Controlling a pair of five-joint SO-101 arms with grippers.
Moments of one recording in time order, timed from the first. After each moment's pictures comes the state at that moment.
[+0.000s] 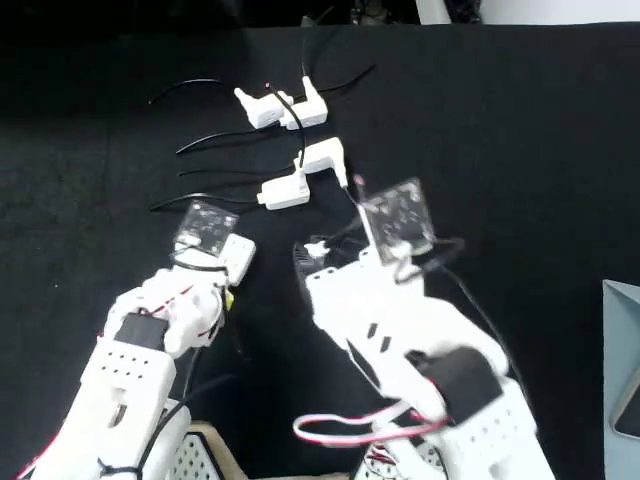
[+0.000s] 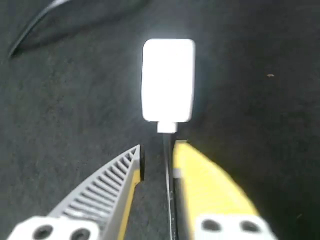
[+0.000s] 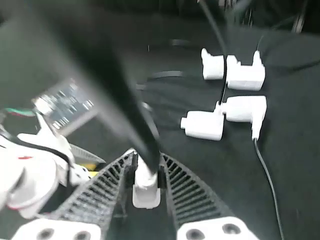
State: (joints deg) left arm 6.5 -57.7 77.1 45.2 -10.6; right arm -32.1 -69.8 49.8 63.2 -8.4
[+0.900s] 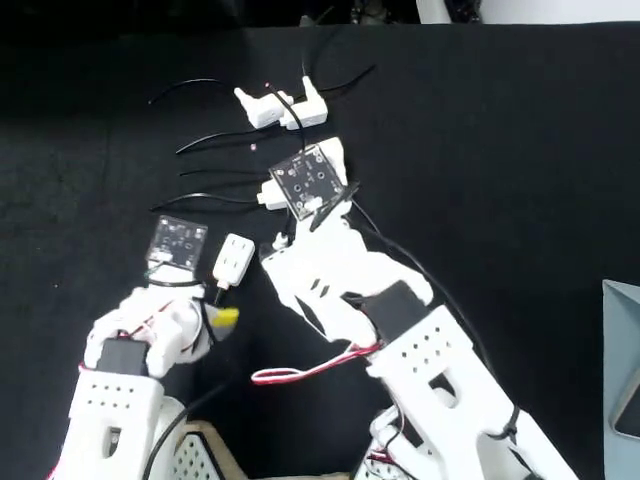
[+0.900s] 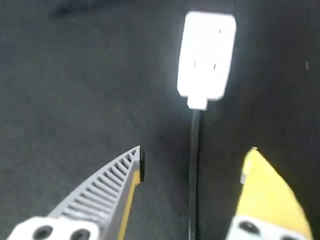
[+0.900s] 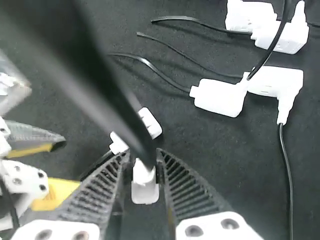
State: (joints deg) left arm -0.1 -72.8 82.7 55.5 -11.0; right arm -35.7 -47.1 48.3 52.5 -2.7
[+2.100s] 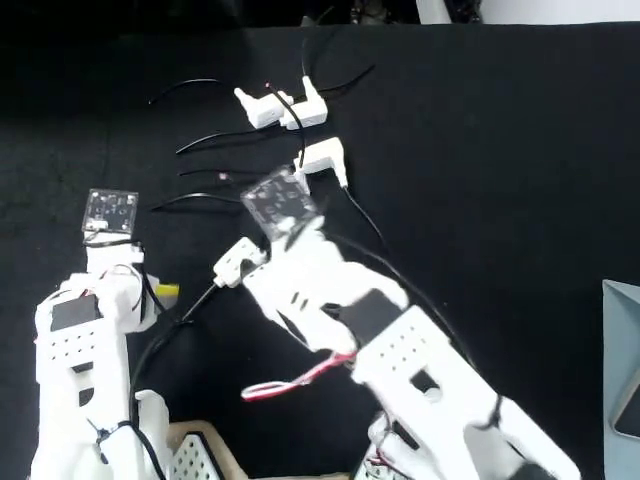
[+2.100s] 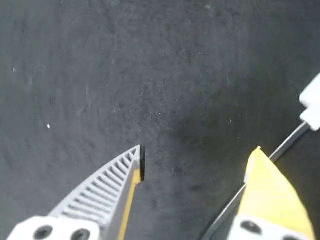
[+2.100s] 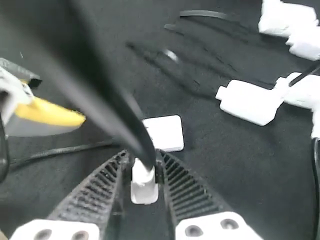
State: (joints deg) left arm -22.3 -49.5 70.2 48.4 -20.6; right arm -40.7 -41.6 52.6 44.0 -0.6
